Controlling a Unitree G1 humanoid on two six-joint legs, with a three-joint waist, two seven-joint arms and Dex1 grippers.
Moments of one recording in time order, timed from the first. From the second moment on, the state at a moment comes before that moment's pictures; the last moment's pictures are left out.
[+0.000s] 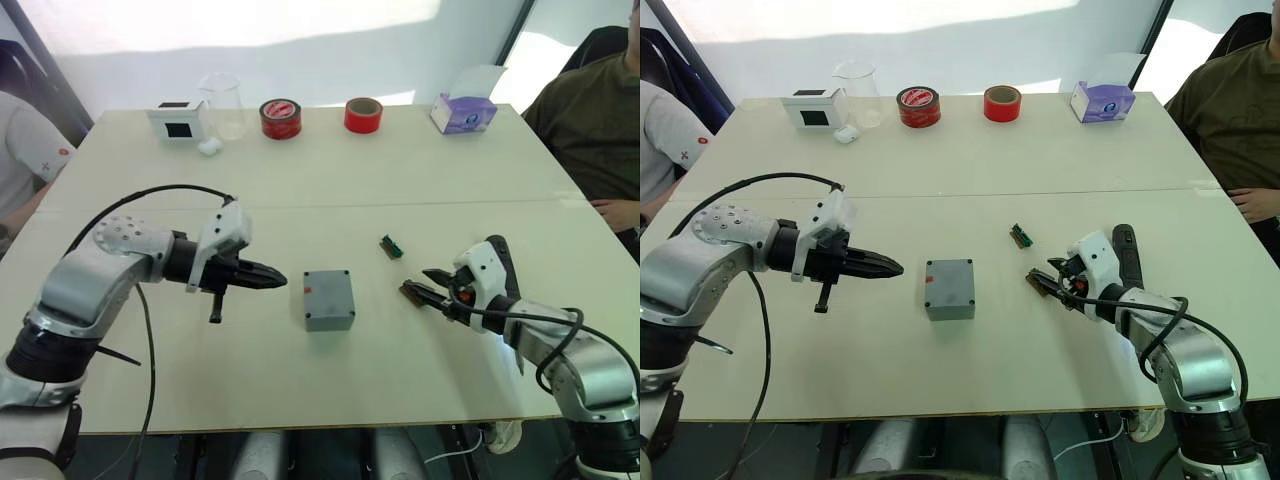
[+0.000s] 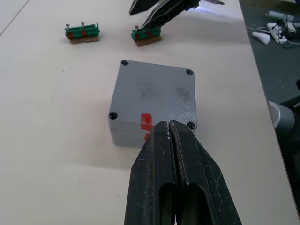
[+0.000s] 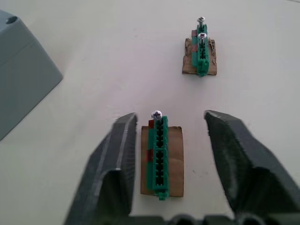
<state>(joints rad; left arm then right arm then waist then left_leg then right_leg) -0.57 0.86 -0.12 -0.27 -0.51 0.72 -1.24 -0.11 -0.64 -0.11 -0.35 0.43 0.71 0.59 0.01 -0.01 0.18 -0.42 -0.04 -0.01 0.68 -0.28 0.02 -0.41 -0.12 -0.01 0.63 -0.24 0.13</state>
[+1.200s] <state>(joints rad) -0.55 0.80 -0.13 -0.25 -0.51 0.73 -1.17 -0.21 -0.63 -0.12 -0.42 0.45 0.78 0.56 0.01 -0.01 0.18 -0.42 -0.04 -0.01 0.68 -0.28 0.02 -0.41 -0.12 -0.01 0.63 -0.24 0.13</state>
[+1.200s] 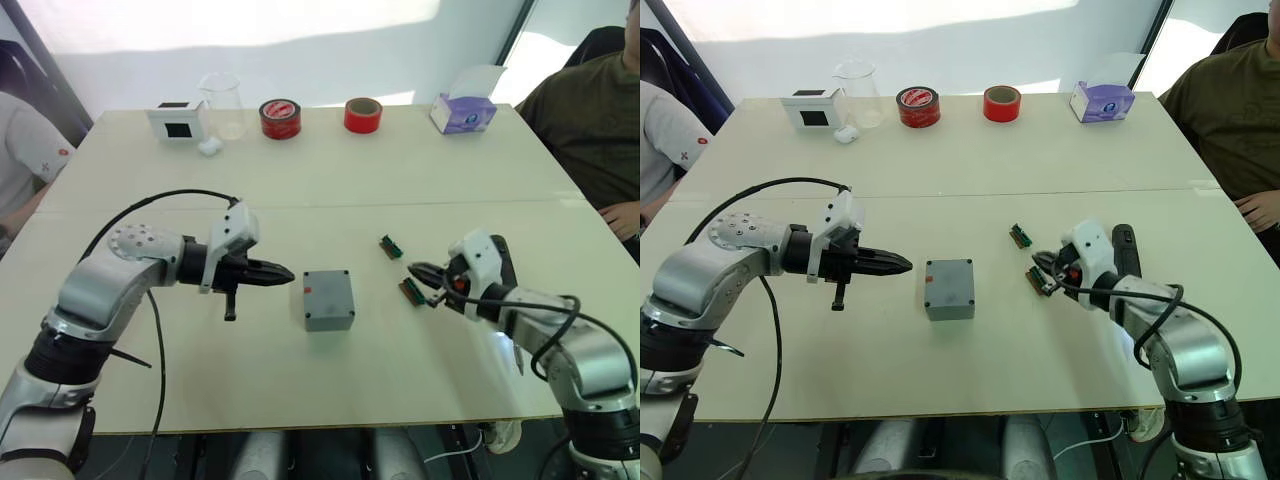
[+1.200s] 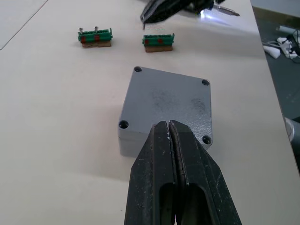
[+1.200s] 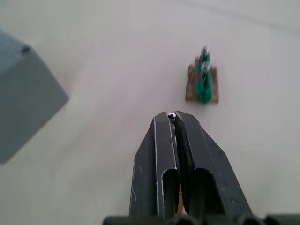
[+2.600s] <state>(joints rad) -0.49 0.82 -0.11 -0.29 -0.50 0.74 -1.10 -0.33 -0.51 0.17 -0.41 0.39 0.72 0.61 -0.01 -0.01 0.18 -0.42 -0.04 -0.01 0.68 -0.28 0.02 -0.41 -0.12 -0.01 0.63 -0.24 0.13</state>
